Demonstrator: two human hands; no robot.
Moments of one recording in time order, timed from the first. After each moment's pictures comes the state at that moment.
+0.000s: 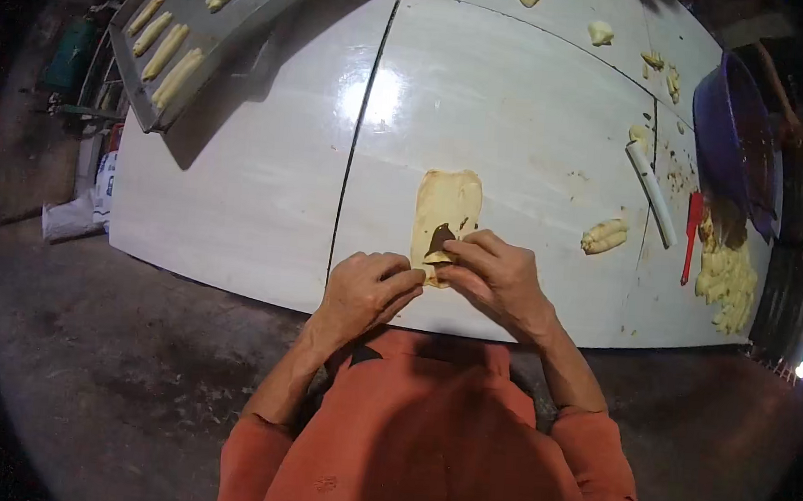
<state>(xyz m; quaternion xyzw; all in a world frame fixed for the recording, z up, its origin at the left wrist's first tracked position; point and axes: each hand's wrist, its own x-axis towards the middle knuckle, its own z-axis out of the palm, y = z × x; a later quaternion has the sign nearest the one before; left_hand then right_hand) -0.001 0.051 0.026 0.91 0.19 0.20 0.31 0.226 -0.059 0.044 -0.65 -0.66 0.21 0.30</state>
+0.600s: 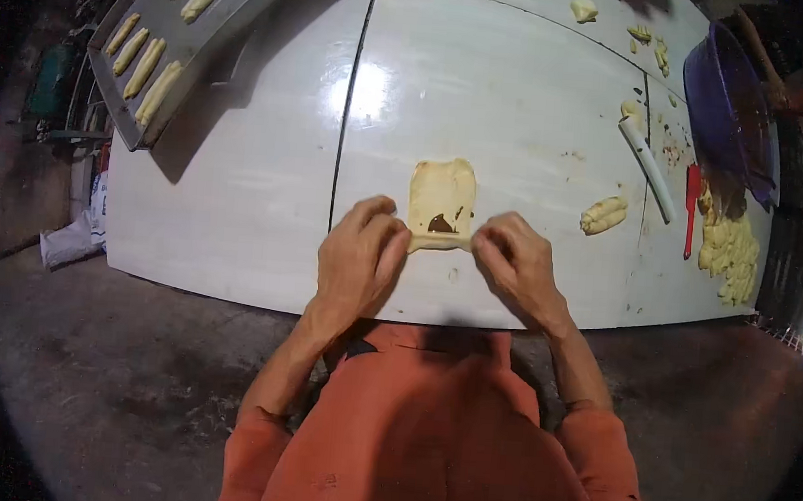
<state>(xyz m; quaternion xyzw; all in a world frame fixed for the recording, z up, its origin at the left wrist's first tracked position) 0.027 0.071 0.041 0.85 0.34 0.19 0.35 0.236 -0.076 0.040 -0.74 -0.52 0.24 0.36</state>
